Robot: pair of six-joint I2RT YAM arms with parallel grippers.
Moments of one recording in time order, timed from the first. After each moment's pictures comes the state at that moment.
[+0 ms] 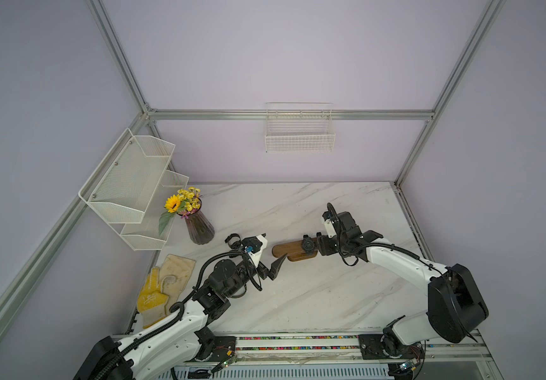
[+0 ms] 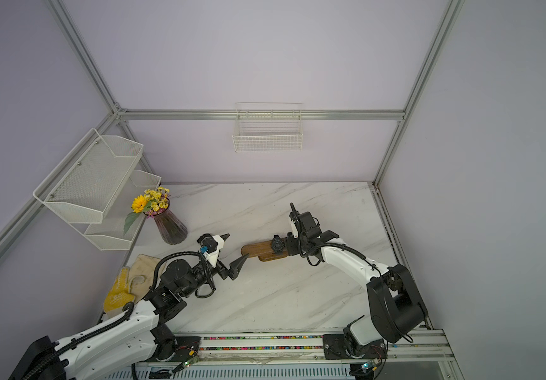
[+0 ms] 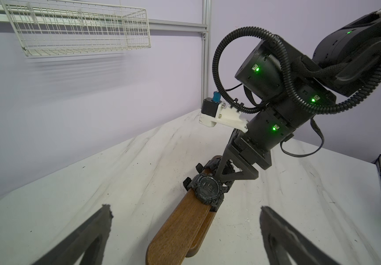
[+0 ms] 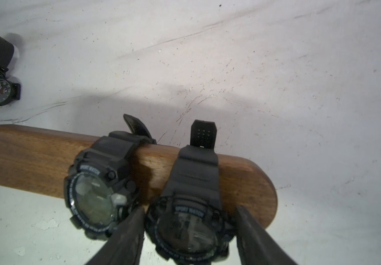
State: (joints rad) left arm -0.69 0.87 0.34 0.53 0.05 0.03; right arm 0.49 1.47 0.96 -0.42 0.01 0.19
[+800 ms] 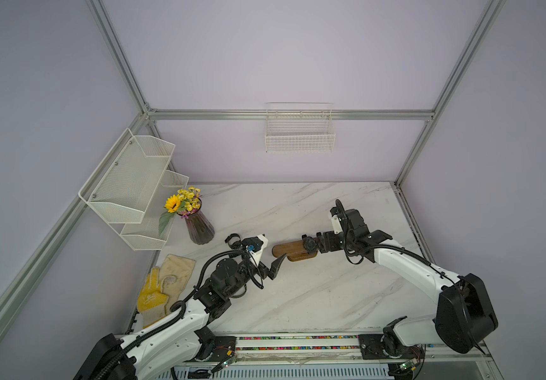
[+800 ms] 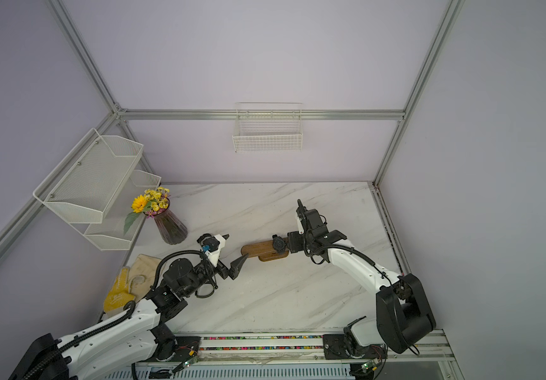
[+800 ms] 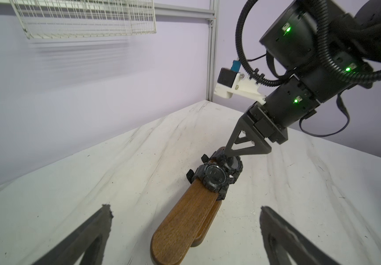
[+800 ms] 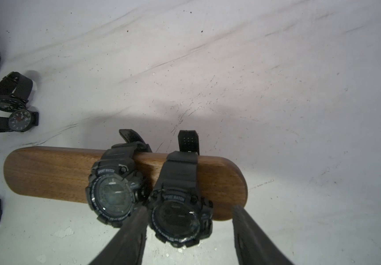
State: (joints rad) left arm -0.69 0.90 0.35 0.48 0.01 0.01; right arm 0.45 1.40 0.96 -0.42 -0.01 0.25
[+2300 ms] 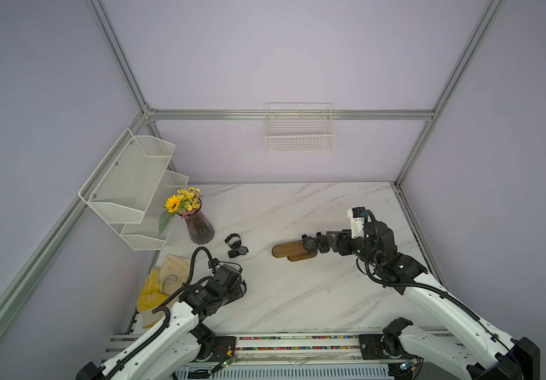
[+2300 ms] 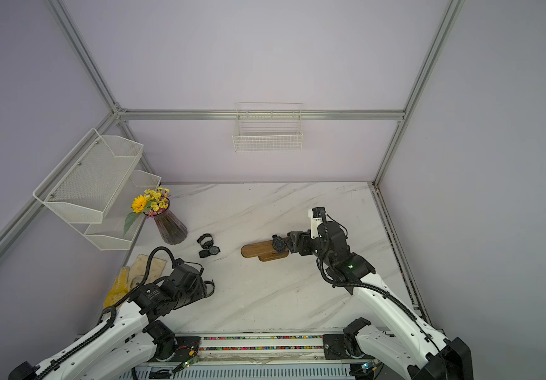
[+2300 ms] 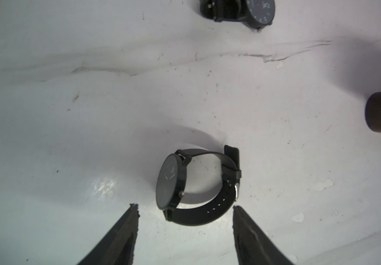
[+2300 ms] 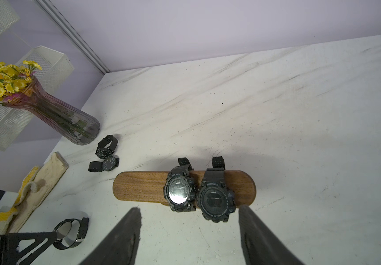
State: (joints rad) left arm -0.58 0.75 0.46 -0.83 -0.23 -0.96; right arm 0.49 0.98 0.79 -0.27 0.01 0.40
